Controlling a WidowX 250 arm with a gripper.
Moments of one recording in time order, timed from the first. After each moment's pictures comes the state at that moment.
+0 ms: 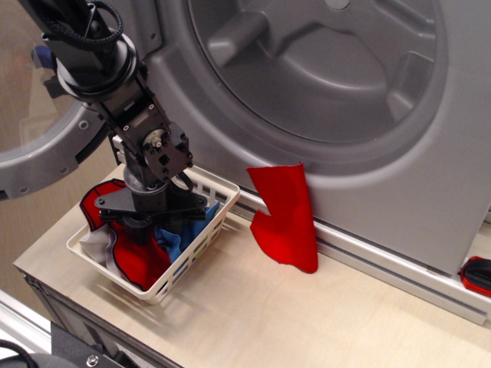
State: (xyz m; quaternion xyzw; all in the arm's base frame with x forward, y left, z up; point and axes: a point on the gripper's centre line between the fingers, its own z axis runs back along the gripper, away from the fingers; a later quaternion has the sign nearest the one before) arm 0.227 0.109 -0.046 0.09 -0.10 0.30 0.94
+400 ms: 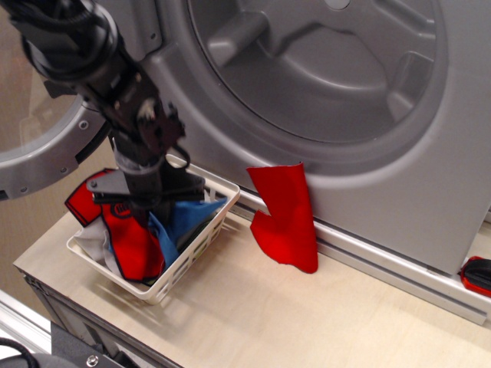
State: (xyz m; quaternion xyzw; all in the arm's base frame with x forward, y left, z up) arm 0.229 0.100 -0.006 0.07 -0.12 0.30 0.94
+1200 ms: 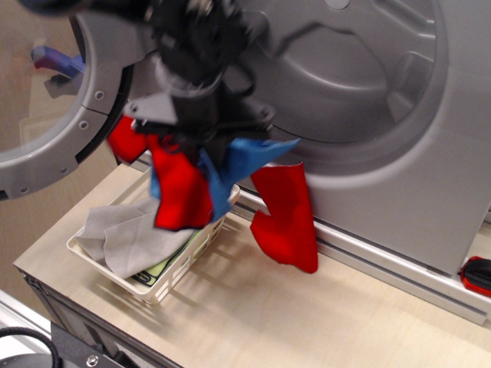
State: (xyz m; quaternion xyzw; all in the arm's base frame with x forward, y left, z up) arm 0.244 0.022 0.097 0.05 -0.18 0.22 0.96
